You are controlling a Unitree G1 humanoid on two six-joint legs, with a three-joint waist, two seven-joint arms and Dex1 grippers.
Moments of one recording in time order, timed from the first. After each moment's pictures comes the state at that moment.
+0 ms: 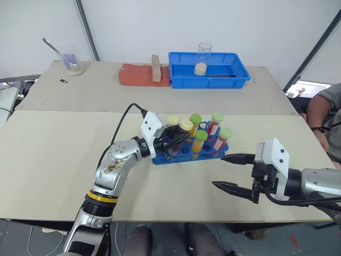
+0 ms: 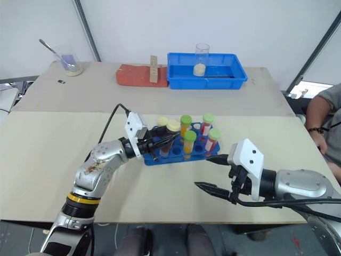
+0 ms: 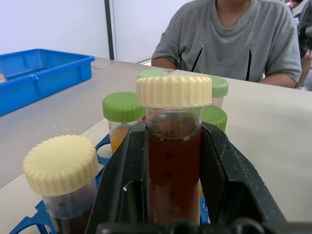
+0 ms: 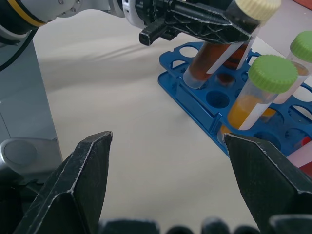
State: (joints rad) left arm -0.46 0.27 -0.14 -0.10 -0.32 0.33 -0.76; right arm 0.03 -0.96 -0.28 -0.82 0.81 0.78 0.75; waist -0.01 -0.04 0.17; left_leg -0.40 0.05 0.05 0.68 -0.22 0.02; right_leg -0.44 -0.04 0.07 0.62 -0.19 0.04
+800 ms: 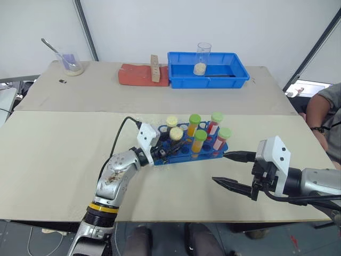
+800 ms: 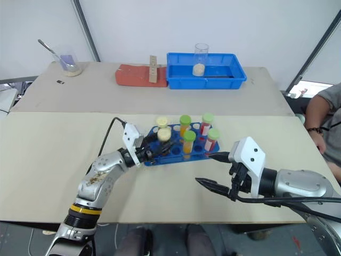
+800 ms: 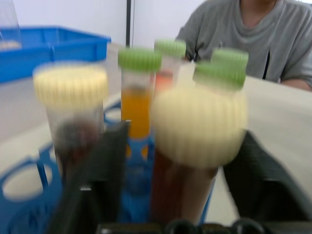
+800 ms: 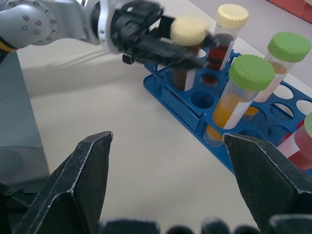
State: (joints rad) left arm -0.33 0.26 -0.12 -0.08 -0.33 0.27 -0.74; right arm 0.03 -0.94 -0.29 -0.81 0.81 0.78 0.70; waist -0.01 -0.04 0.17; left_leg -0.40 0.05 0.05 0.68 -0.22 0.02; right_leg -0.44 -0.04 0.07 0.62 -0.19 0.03
